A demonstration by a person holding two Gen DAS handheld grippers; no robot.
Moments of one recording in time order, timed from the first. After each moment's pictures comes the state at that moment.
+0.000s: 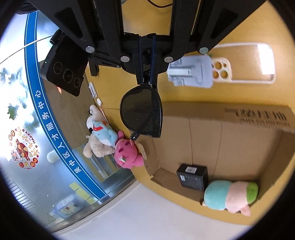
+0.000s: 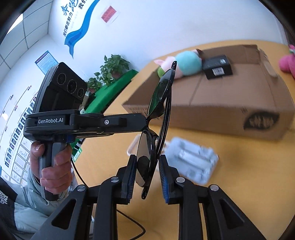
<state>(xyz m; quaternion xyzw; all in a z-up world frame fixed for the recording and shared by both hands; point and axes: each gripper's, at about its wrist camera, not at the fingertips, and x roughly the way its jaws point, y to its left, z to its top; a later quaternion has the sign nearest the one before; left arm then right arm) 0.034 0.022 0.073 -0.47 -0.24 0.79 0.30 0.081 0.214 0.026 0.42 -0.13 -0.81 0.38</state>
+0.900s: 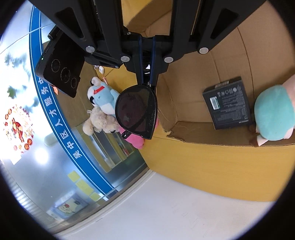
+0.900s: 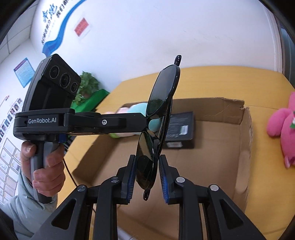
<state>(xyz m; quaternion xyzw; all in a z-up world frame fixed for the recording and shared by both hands) -0.216 0.087 0.120 -0.47 -0.22 0.77 0.36 -0.155 0.260 0.085 0.42 -0.10 -0.85 0.29</state>
